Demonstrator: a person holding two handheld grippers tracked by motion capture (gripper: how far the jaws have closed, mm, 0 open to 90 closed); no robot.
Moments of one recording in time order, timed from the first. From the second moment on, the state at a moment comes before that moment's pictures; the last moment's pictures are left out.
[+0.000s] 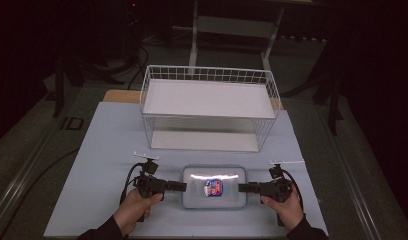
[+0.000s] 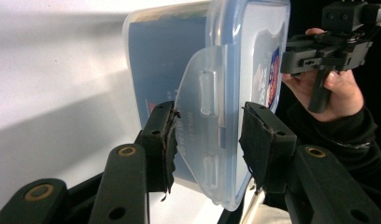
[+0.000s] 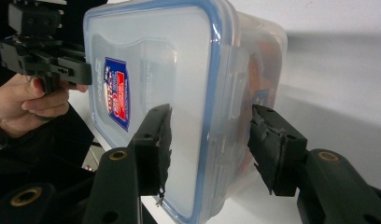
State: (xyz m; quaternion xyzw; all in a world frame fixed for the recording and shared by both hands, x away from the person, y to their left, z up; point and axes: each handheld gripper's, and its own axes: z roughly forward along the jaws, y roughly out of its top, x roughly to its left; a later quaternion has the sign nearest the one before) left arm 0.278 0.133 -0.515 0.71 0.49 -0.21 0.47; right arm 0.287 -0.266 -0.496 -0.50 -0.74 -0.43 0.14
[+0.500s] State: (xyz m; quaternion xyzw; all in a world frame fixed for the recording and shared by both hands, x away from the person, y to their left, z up) left arm 0.279 0.141 -0.479 0.70 0.48 -0.17 0.50; right arm 0.284 -0.259 -0.461 -0.48 -0.74 -0.46 0.10
